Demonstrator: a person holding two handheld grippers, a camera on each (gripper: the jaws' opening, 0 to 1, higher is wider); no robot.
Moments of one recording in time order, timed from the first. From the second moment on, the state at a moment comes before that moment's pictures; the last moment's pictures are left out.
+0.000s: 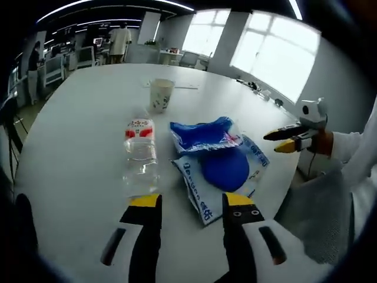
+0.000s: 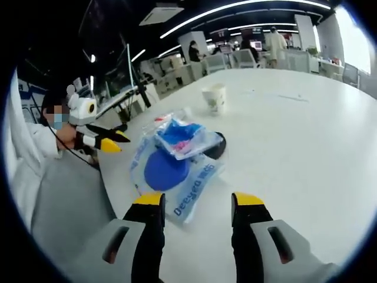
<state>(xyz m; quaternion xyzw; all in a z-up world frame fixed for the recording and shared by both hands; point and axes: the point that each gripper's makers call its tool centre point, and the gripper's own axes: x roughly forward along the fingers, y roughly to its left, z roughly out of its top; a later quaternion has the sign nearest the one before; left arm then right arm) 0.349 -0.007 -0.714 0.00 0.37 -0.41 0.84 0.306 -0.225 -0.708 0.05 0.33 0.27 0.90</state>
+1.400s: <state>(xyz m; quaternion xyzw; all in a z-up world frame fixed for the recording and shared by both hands) 0.341 -0.030 -0.754 -0.02 0.41 -0.43 0.80 0.305 -0.199 -0.741 0.13 0.38 0.28 0.87</state>
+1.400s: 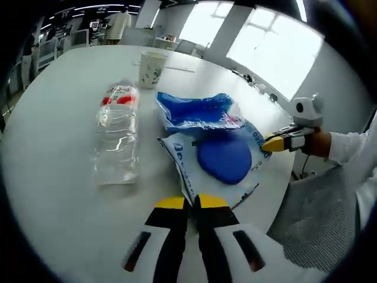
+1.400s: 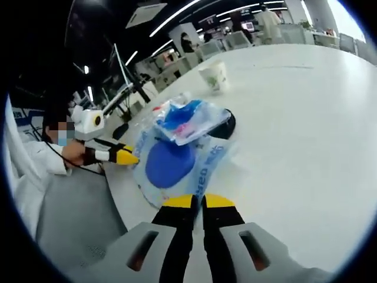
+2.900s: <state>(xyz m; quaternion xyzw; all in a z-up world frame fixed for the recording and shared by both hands) 0.297 -0.038 -0.723 -0.04 0.42 -0.47 0.78 0.255 -0.201 -0.709 0.16 0.38 0.29 0.86</state>
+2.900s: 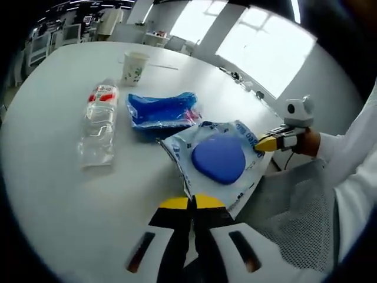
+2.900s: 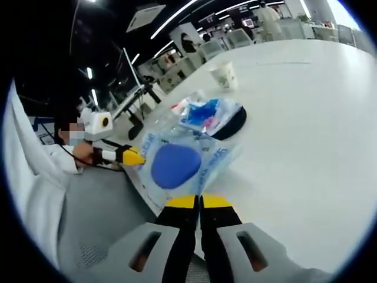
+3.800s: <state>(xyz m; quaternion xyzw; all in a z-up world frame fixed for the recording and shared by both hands) 0.343 -0.077 -0.609 -0.02 0.33 -0.52 0.79 0.289 -0.234 -0.609 0.14 0.28 0.26 0.91</state>
